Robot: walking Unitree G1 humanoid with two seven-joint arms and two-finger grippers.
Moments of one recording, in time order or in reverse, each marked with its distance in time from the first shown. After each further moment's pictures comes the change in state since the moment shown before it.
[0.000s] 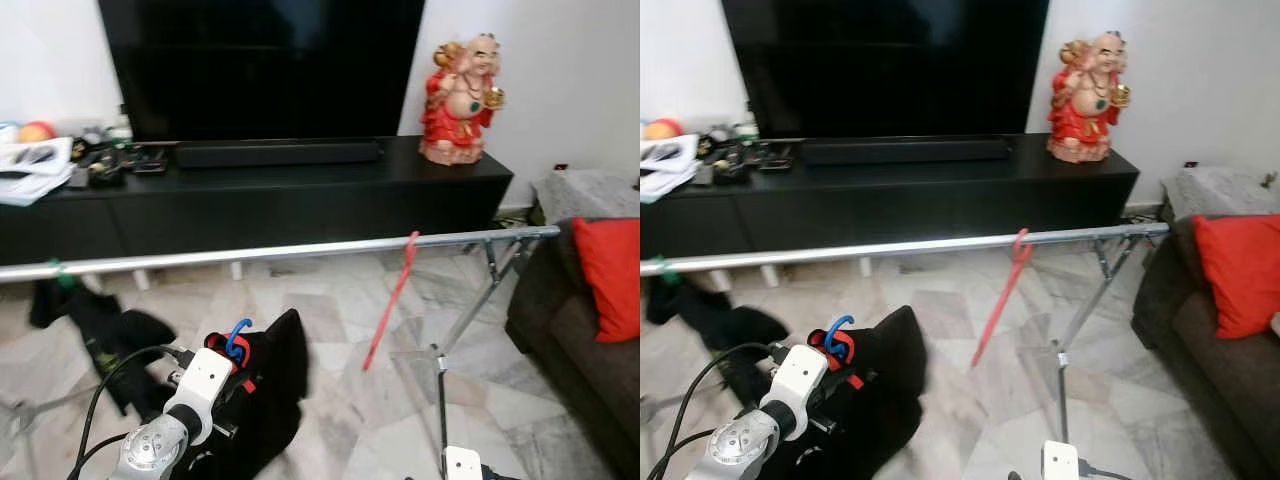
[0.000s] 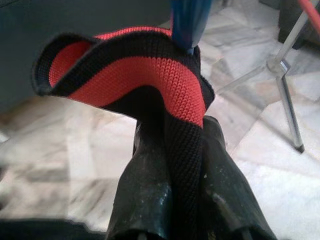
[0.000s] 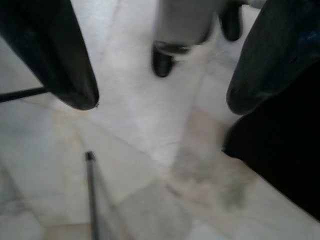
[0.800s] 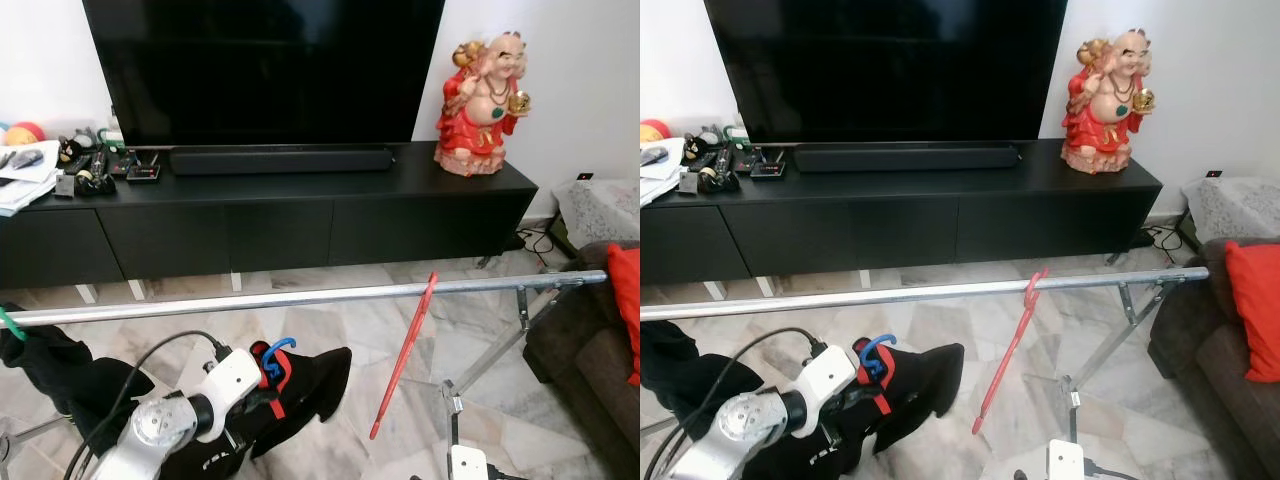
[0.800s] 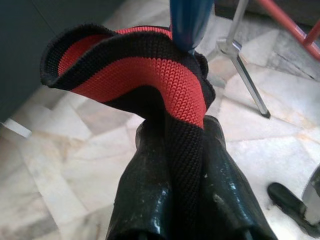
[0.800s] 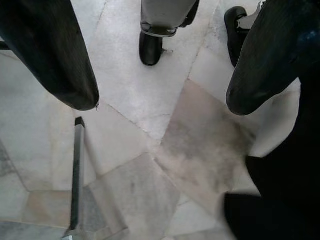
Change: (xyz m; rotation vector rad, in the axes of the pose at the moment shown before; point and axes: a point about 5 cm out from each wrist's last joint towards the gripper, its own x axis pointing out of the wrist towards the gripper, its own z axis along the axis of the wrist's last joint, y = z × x) left arm 0.011 -0.001 0.030 0.247 0.023 -0.375; right arm 0.001 0.005 0.007 -0.001 -0.019 0.002
